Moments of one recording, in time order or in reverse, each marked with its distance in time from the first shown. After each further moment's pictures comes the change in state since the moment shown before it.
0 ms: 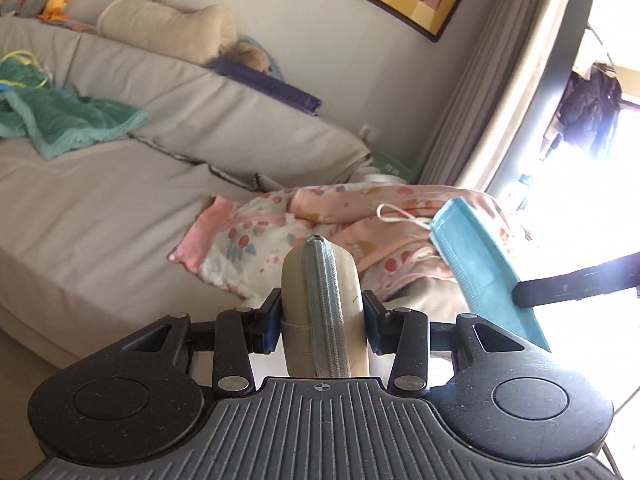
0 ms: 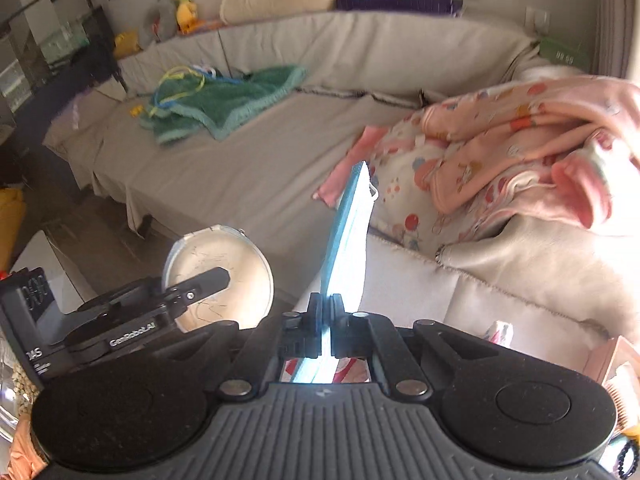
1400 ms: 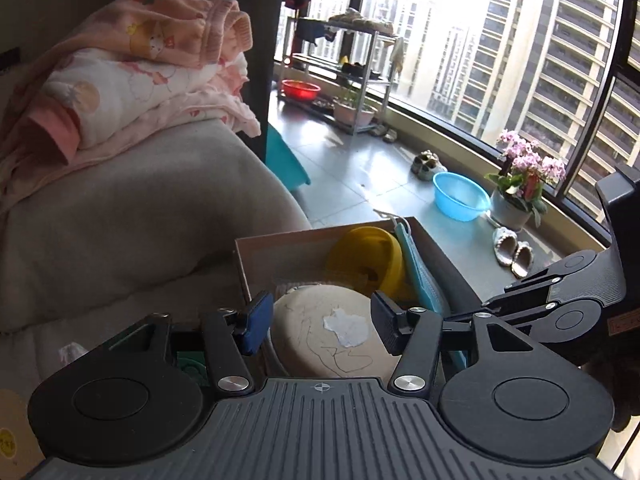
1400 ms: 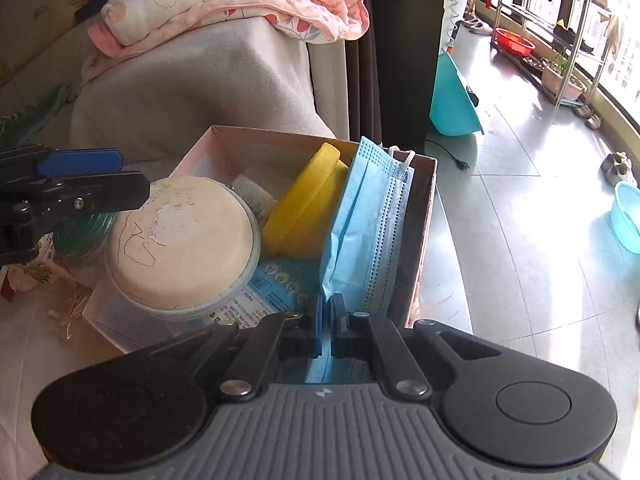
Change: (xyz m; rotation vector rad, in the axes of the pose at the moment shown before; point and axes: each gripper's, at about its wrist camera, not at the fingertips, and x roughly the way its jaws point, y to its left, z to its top) left arm 0.205 -0.317 -0.138 0.564 0.446 -0.294; right arm -0.028 -0.328 -0.230 0.349 0.054 -0.365
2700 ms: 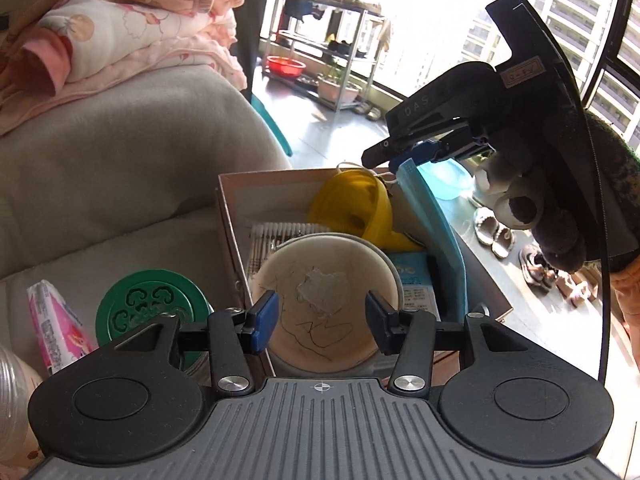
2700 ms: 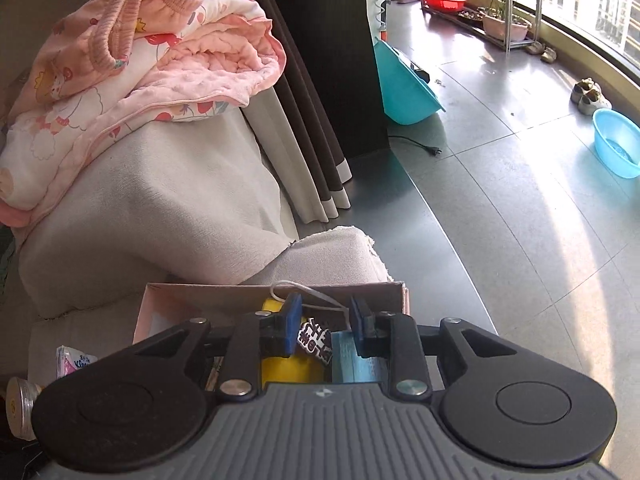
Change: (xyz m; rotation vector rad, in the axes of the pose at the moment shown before) left arm 0.000 -0.003 -0.035 -0.033 0.034 -0.071; right arm 0.024 -0.048 0.092 0.312 -0.039 -0.010
